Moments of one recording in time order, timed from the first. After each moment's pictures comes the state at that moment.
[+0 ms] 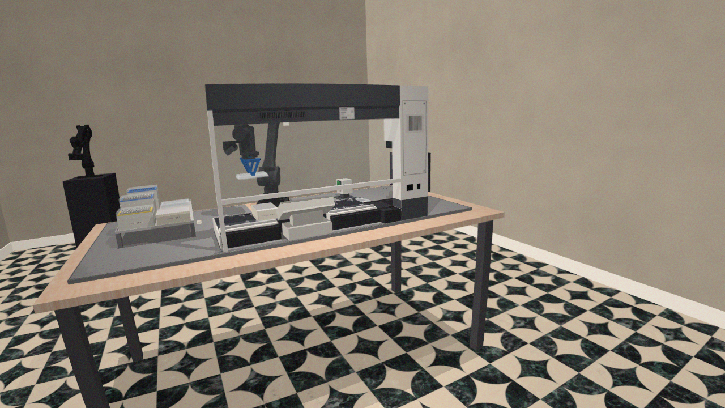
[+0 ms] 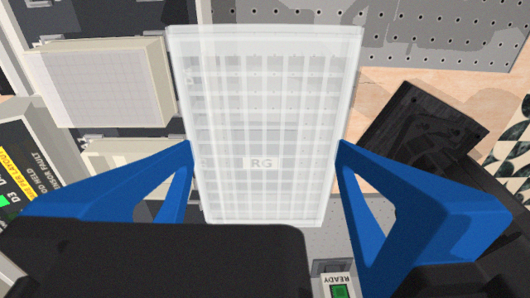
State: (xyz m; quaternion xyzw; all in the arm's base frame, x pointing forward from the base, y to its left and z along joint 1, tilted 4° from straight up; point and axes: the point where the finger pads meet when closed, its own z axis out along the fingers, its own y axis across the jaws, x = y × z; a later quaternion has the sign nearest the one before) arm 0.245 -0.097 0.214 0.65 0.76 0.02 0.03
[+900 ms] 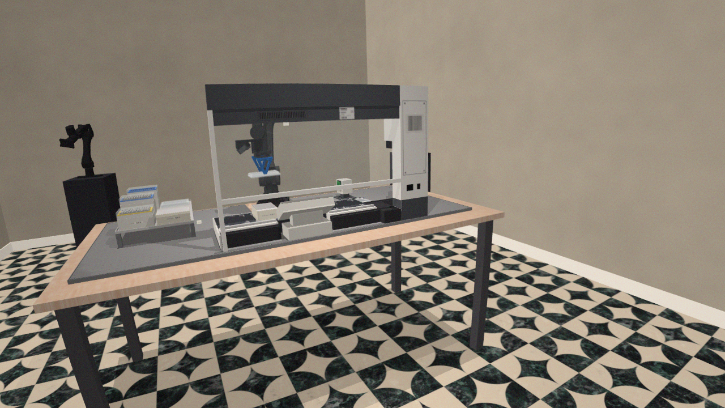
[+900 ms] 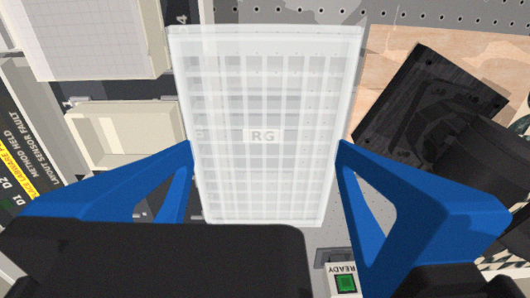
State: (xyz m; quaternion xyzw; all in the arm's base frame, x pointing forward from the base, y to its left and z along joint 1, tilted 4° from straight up) arm 0.239 -0.045 0.214 0.65 0.76 0.02 0.03
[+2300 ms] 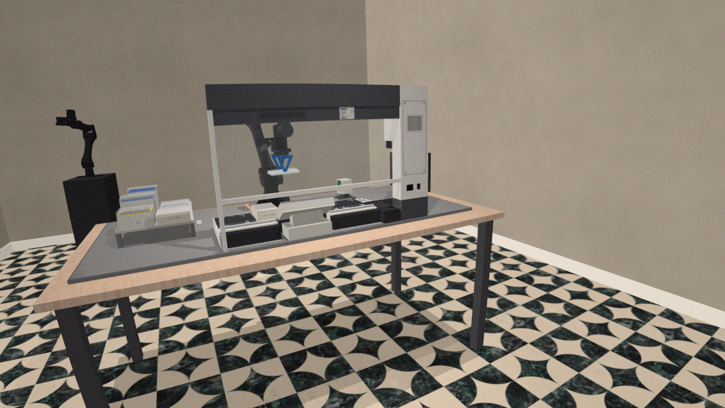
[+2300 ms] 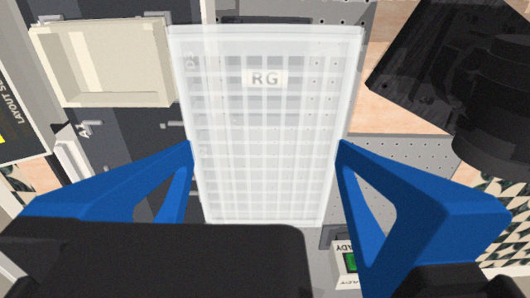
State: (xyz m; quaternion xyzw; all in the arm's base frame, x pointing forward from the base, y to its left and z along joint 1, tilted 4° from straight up) arm 0.227 0.042 0.213 0.65 0.76 0.02 0.03
